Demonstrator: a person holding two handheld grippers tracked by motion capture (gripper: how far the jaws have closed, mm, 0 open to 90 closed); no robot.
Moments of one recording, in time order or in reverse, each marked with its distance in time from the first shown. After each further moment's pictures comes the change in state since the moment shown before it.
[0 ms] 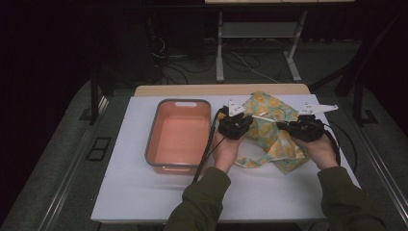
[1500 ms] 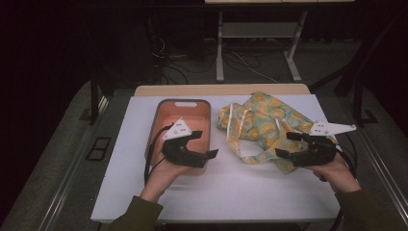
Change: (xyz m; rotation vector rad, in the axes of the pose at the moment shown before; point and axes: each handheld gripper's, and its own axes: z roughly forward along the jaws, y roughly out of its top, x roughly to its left) left arm 0.050 -0.040 -0.172 0.014 -0.206 0.107; right arm 0.052 -0.020 -0.053 -0.072 0.163 0.010
